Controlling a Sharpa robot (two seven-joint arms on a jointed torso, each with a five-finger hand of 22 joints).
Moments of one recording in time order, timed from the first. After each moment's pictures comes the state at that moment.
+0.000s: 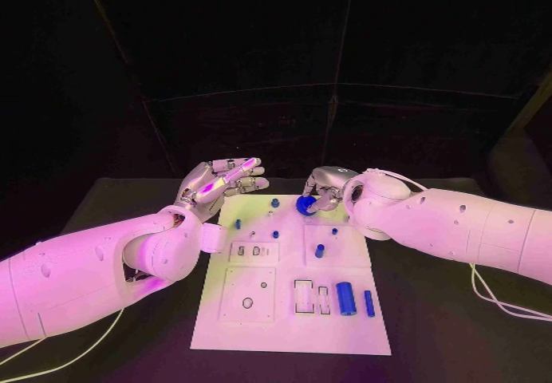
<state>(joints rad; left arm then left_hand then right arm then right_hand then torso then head) 1.21 -0.86 -0.04 1.62 0.09 -0.30 0.57 1.35 0.07 -0.12 0.04 0.15 0.95 0.24 0.07 0.07 1.02 0.19 0.08 0.07 1.05 0.15 0.15 0.11 0.17 0.89 0.26 0.14 0.07 1.36 -0.52 -0.18 1.20 -1.41 -0.25 -0.22 1.36 0.02 0.20 -0.12 0.19 0.95 0.17 0.20 0.07 1.47 0.06 1.53 1.31 1.47 -0.01 1.57 1.31 0.09 1.34 0.10 1.44 1.09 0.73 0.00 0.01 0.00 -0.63</state>
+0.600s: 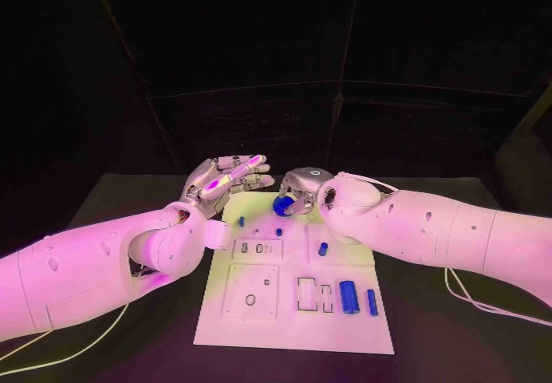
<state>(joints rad) 1.21 -0.86 -0.04 1.62 0.09 -0.30 0.57 1.35 0.07 -0.12 0.04 0.15 0.95 0.24 0.07 0.07 1.02 0.19 0.08 0.07 1.05 0.15 0.15 0.11 0.17 0.89 0.26 0.14 0.07 1.34 -0.39 -0.18 1.16 -1.51 -0.28 -0.23 1.35 0.02 0.22 -0.11 0.19 0.95 0.17 0.18 0.07 1.47 0.06 1.53 1.31 1.47 -0.01 1.57 1.31 0.09 1.34 0.10 1.44 1.10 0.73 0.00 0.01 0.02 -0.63</state>
